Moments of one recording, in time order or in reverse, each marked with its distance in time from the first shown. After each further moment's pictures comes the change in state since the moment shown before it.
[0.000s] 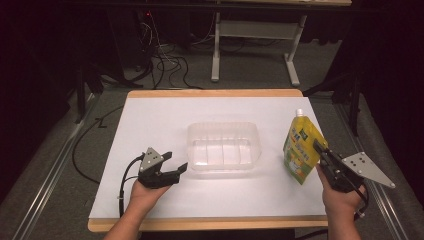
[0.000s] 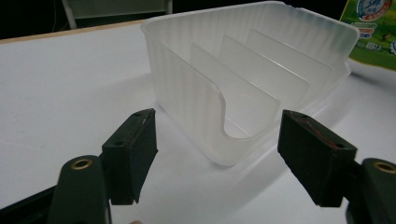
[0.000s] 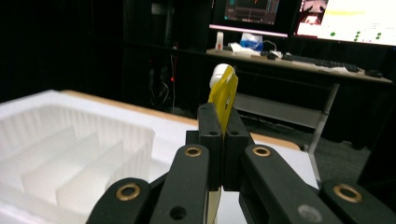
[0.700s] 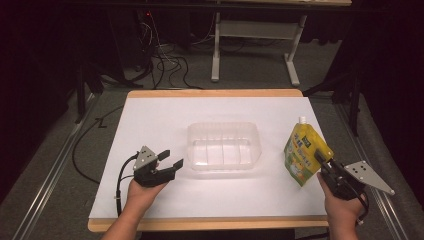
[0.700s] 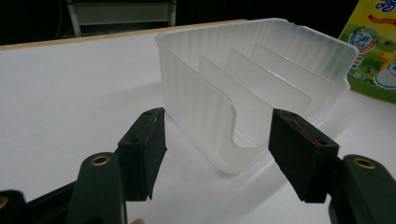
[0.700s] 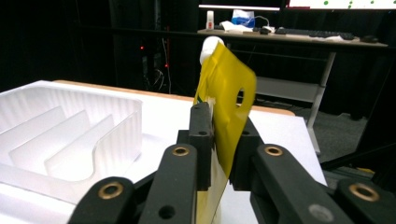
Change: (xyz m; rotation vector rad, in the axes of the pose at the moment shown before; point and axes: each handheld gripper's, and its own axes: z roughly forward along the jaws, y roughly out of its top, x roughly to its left) left arm 0.008 0.002 -0.006 -0.040 0.000 -0.033; right arm -0.011 -0.036 -0.009 0.088 -0.024 0.067
